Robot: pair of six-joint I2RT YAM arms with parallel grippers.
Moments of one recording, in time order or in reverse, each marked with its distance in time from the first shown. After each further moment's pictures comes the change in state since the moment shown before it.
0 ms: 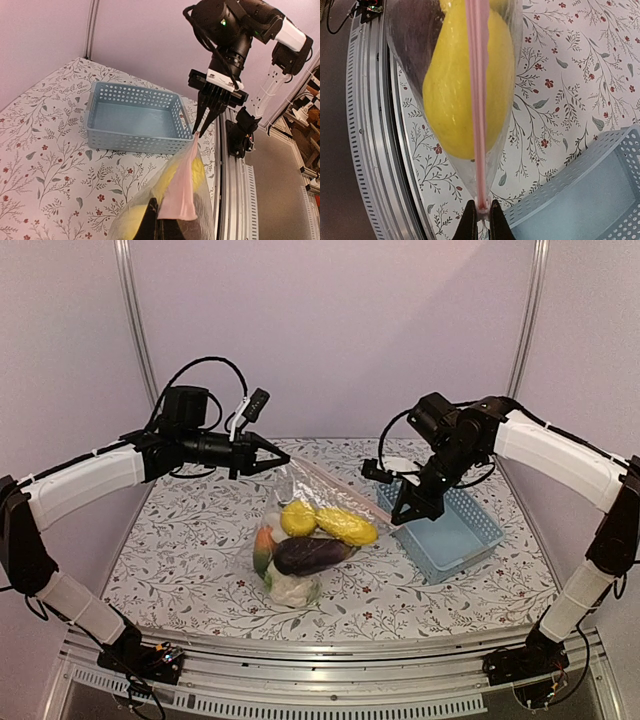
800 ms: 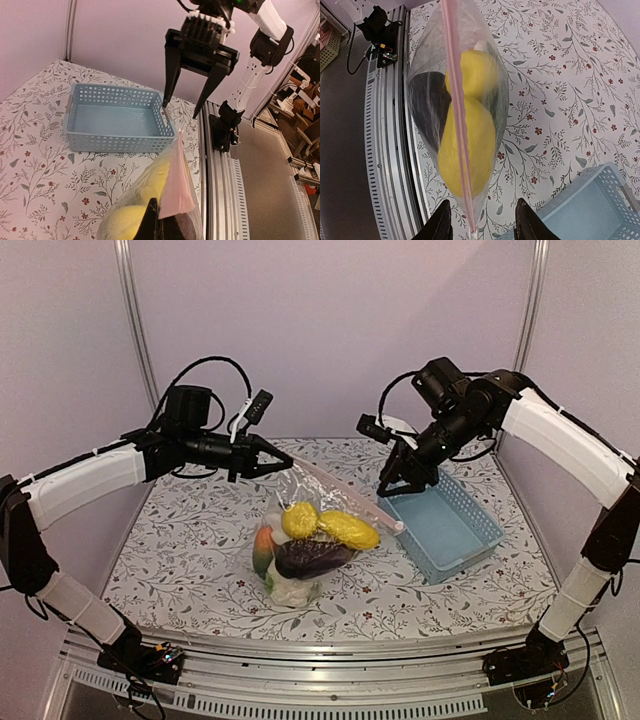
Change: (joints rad) left arm -0.020 0.004 0.013 -0.024 0.071 0.020; right arm -0.012 0.006 0.190 -0.029 -0.101 0.066
